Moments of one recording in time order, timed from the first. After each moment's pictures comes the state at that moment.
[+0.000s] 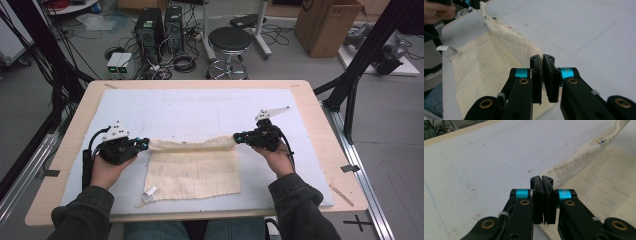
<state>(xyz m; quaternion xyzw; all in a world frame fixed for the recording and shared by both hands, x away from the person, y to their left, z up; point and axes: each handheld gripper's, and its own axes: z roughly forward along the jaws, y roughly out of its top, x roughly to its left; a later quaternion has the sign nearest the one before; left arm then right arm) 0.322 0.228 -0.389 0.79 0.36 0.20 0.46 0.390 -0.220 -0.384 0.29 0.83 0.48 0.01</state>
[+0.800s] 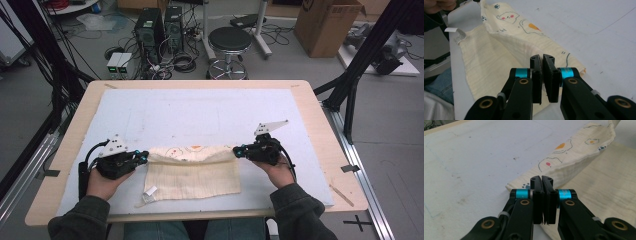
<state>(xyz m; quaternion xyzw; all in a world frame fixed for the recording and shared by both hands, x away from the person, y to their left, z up) 0.290 0.230 -0.400 0.80 0.34 0.19 0.46 0.358 -0.219 -0.400 0.27 0.84 0.47 0.01</state>
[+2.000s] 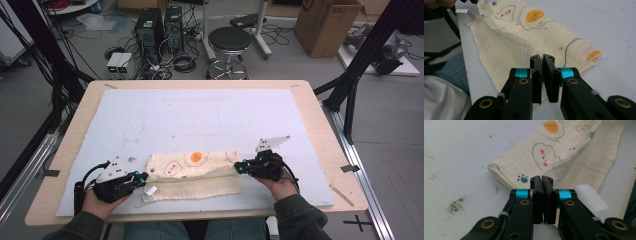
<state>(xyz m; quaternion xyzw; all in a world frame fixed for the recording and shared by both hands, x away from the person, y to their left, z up) 0.245 0.229 -0.420 0.83 0.31 0.17 0.44 0.321 -0.222 -0.417 0.27 0.85 0.46 0.00</state>
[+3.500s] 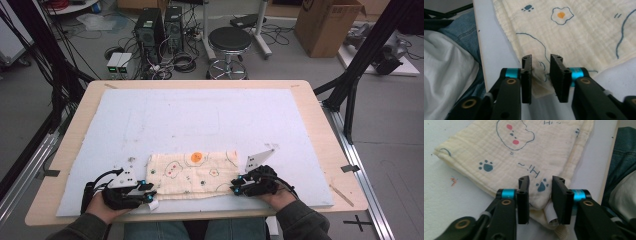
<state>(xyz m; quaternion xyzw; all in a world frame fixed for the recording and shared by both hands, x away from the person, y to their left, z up) 0.245 0.218 -0.440 0.87 0.25 0.10 0.41 0.297 -0.205 -0.438 0.18 0.90 0.38 -0.03</state>
